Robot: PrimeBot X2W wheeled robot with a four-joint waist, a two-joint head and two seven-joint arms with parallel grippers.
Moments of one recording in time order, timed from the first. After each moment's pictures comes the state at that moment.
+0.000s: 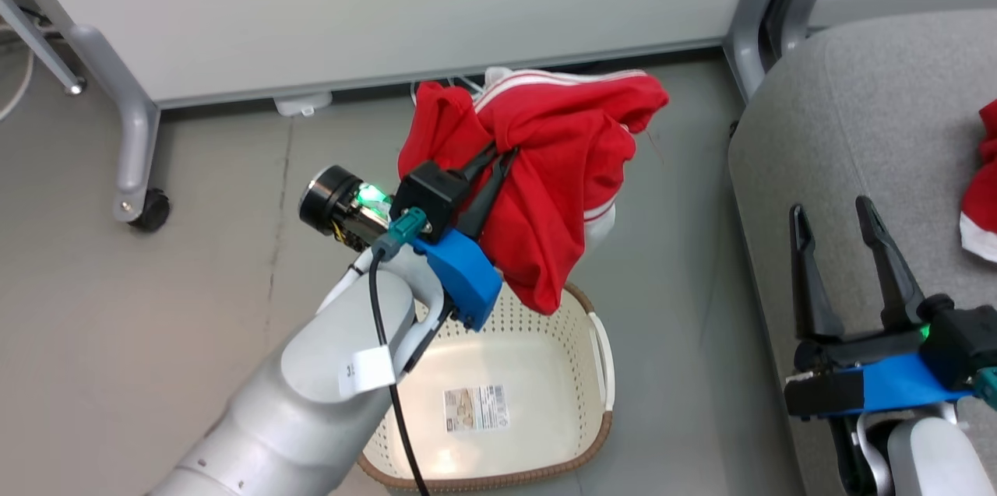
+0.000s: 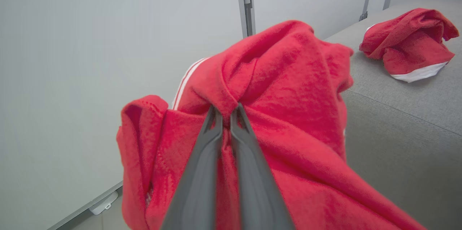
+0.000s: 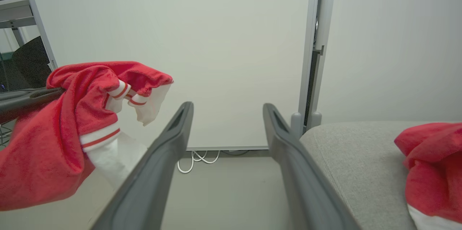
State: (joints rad) left arm -0.80 0.11 -0.86 0.76 -0.49 -0.06 -0.26; right arm -0.17 -0.08 -0.05 0.08 0.12 0.13 -0.26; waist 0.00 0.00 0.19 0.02
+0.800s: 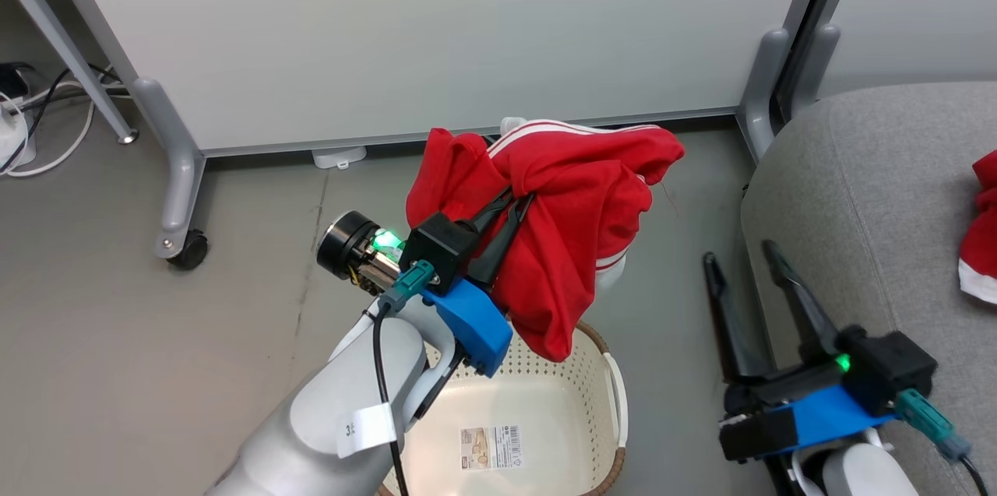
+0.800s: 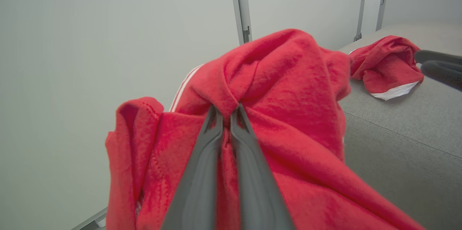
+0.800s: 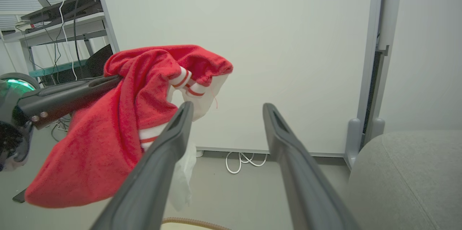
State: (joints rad) left arm -0.66 0.11 -0.81 0.64 -0.43 -0.07 -0.26; right arm -0.11 -0.07 0.09 0.11 0.19 0.13 -0.26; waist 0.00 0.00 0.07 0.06
